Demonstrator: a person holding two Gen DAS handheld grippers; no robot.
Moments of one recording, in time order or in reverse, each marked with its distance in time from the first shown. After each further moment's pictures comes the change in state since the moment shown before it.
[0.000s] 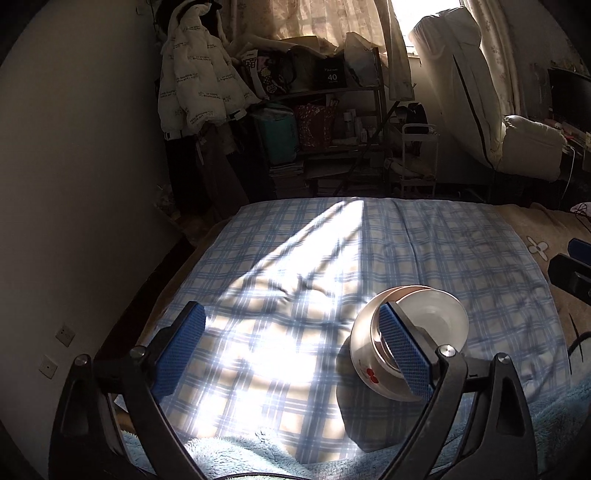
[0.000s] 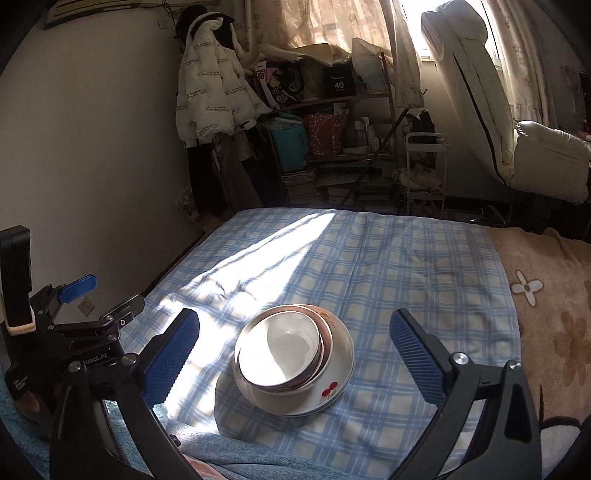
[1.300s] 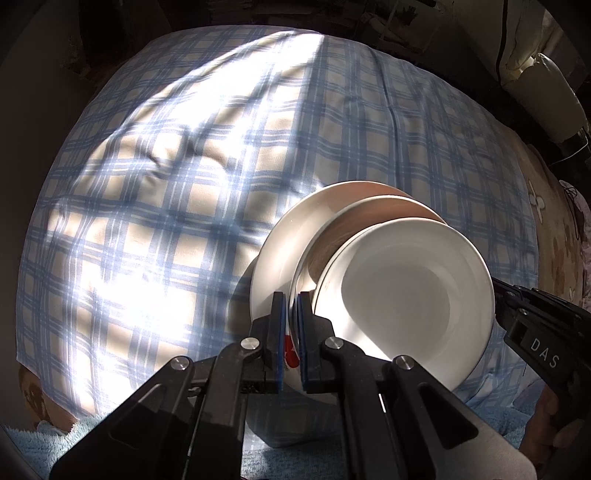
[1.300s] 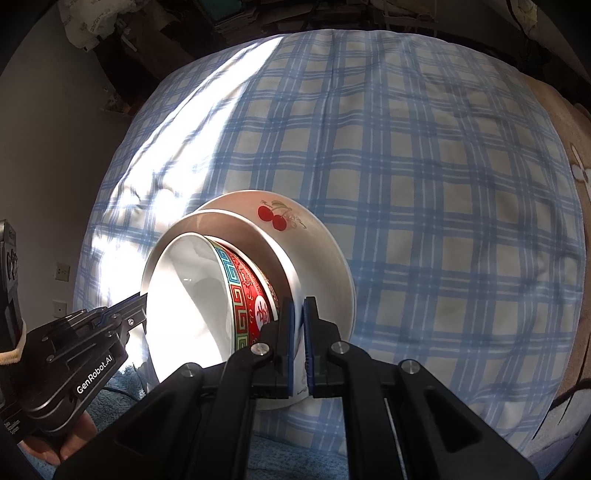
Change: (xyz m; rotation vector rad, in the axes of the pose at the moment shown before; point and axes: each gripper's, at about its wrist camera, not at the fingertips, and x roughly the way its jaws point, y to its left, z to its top) left arm 0.193 -0.067 -0.017 -0.084 0.658 -0.272; right arm 0.196 -0.047 -0.030 0.208 0.664 -0.045
